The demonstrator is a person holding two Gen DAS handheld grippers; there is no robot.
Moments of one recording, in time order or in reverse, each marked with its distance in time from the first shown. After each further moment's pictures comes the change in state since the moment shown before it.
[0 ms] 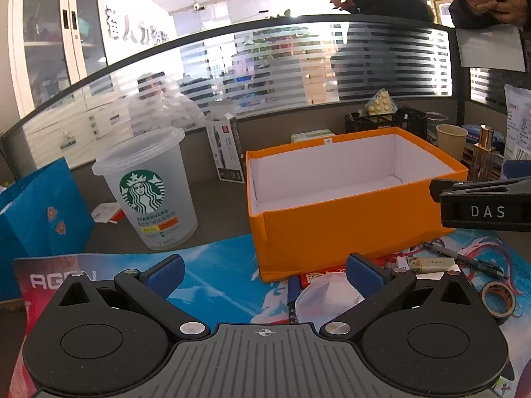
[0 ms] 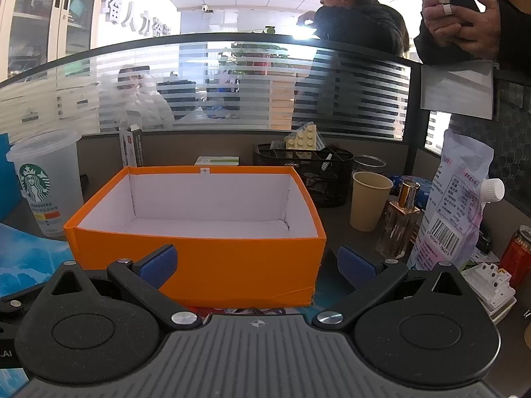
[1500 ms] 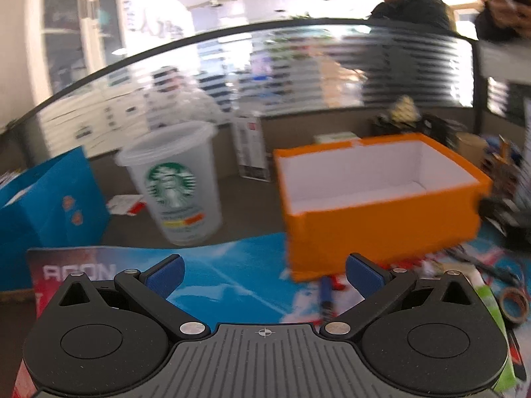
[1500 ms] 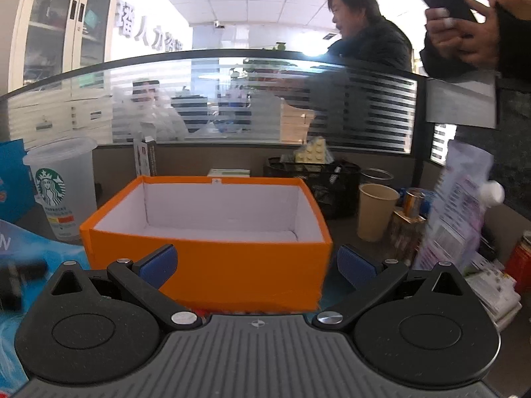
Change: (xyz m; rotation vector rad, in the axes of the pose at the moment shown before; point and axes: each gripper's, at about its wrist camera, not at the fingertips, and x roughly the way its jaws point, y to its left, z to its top) left arm 0.001 0.041 -0.001 -0.079 0.002 0.040; right arm -0.018 -0.005 -0.014 -0.002 -0.064 0.045
